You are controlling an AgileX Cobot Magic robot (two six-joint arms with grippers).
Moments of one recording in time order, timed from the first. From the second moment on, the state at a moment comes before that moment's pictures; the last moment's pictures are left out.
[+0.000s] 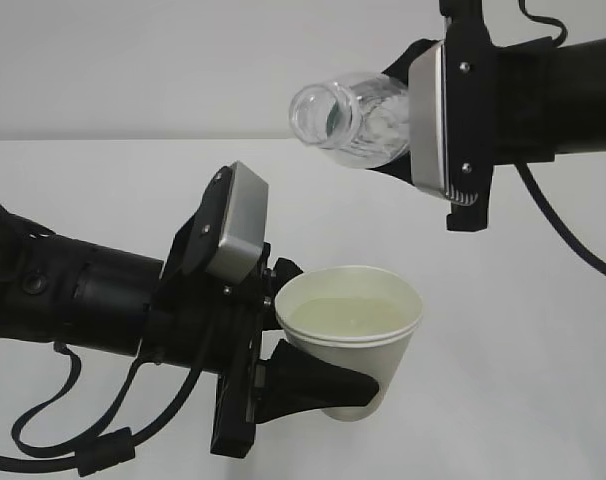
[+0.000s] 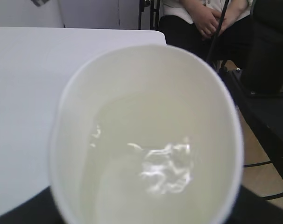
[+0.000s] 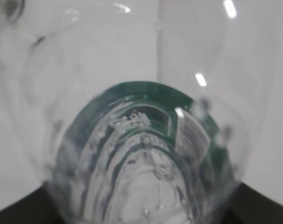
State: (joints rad) left arm -0.63 1.73 -0.75 1.29 -0.93 -0.73; right arm 0.36 1.43 -0.94 -1.68 -0.42 0.30
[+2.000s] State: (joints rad) left arm -0.63 1.73 -0.75 1.29 -0.93 -0.73; right arm 0.36 1.43 -0.94 -1.44 -0.35 0.83
